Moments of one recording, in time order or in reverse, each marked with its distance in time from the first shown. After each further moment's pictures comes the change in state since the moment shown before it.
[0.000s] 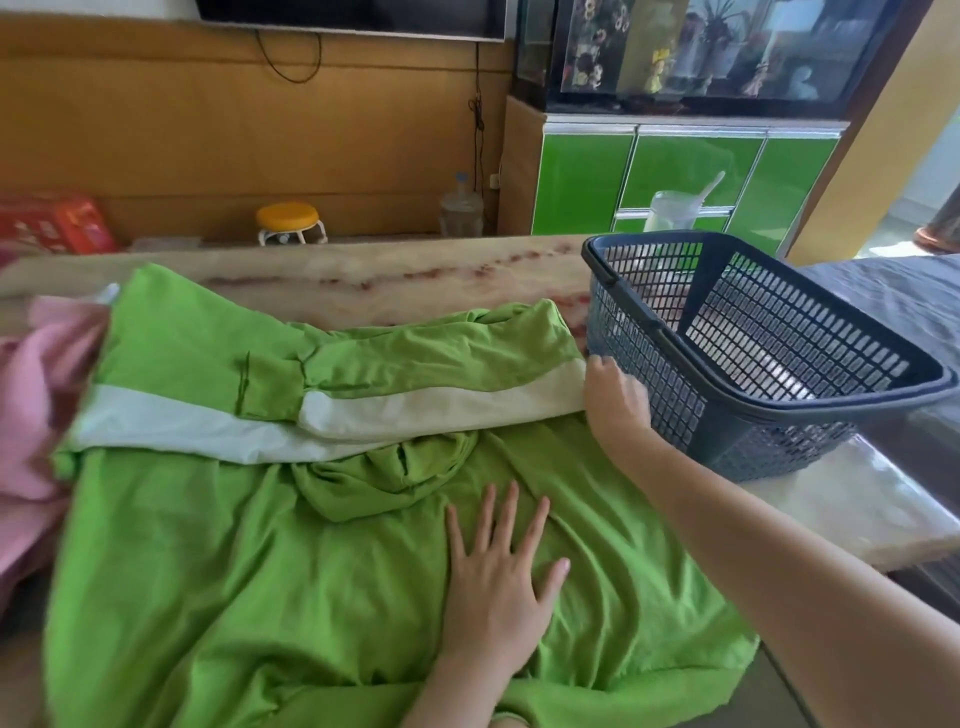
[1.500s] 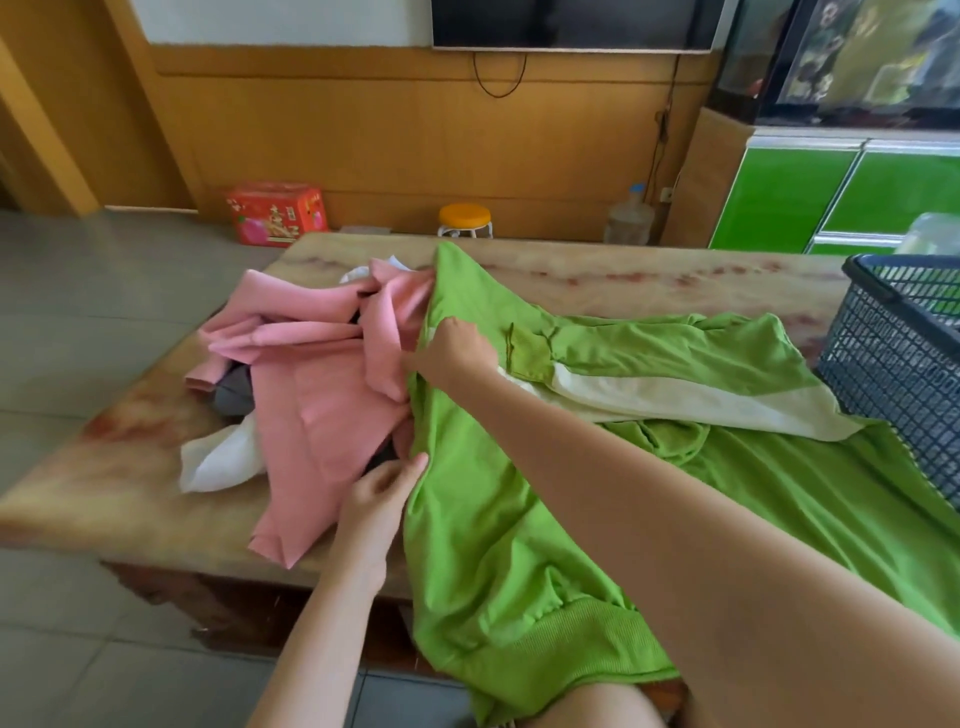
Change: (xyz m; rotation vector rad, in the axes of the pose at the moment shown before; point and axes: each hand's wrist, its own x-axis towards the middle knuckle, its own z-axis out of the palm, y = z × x) left_hand -0.151 -0.247 -0.114 -1.429 0.538 -0.770; right_hand -0.127 -0.396 -0.053 0.500 -0.326 -0.403
